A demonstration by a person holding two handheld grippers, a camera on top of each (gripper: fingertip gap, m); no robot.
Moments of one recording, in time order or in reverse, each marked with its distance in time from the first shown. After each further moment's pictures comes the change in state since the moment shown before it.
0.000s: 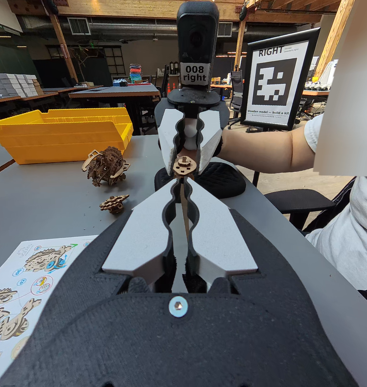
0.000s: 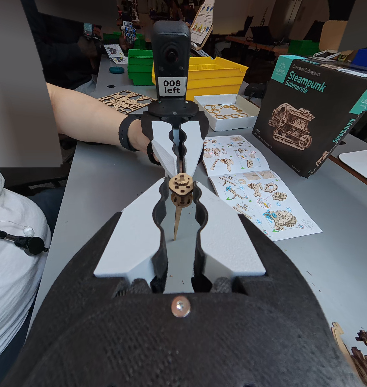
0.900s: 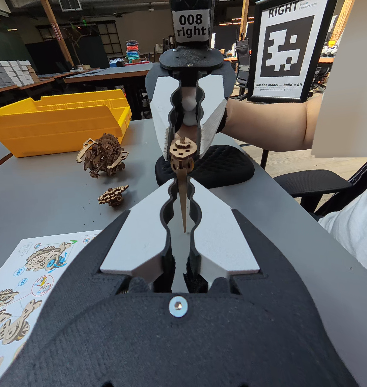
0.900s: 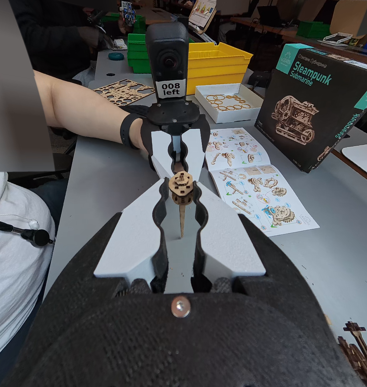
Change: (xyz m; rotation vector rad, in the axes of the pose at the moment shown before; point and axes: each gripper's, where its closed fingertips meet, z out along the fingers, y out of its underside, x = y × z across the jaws) left arm 0.000 0.020 0.013 -0.094 -0.007 0.050; right arm 0.000 -0.001 -0.003 -0.058 -0.011 0.000
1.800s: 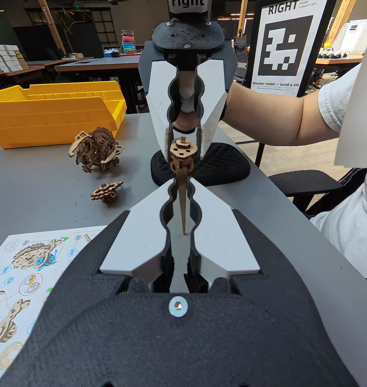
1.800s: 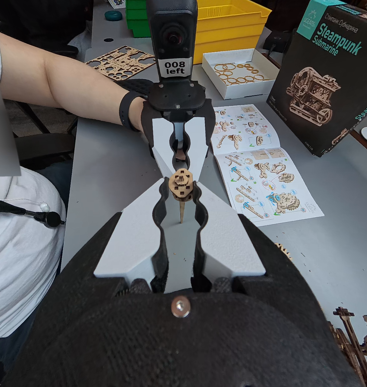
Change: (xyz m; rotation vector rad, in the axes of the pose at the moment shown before) left arm 0.001 0.004 0.002 -0.022 0.019 -0.040; right arm -0.002 0.006 0.000 -0.148 -0.035 0.015
